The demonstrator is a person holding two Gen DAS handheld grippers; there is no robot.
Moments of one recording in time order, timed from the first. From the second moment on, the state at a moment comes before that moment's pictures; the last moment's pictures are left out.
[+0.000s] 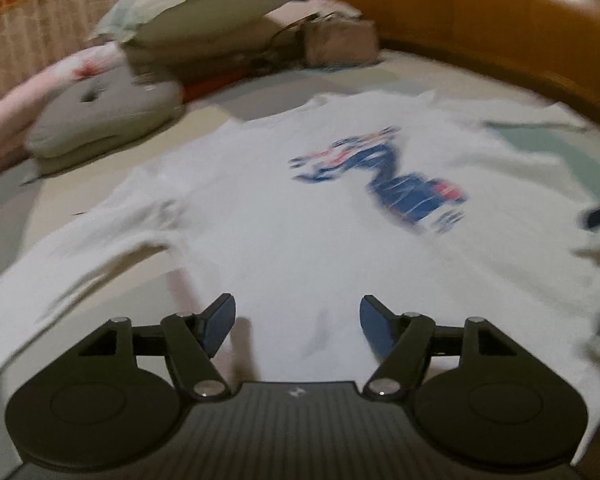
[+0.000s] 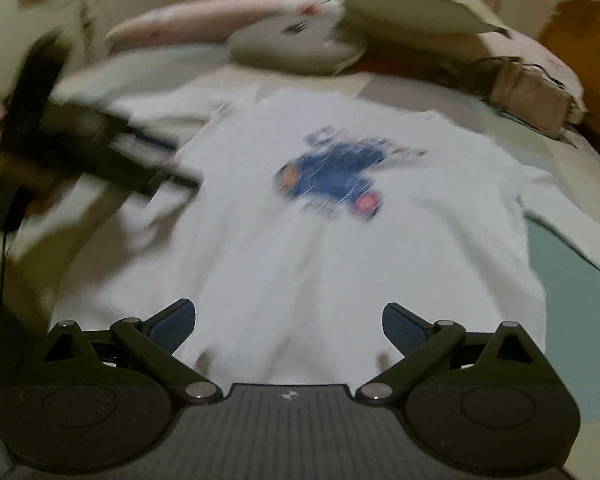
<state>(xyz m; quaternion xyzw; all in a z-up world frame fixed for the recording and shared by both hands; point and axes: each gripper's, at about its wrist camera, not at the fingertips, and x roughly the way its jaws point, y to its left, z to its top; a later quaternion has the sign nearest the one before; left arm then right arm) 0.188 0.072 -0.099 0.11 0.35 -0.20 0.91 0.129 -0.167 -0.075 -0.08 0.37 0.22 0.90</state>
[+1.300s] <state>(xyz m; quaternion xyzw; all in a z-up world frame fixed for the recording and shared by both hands) 0.254 0.054 -0.104 0.08 0.37 -0.15 0.92 0.241 -0.278 -0.057 0.03 0.40 0.16 0.90</state>
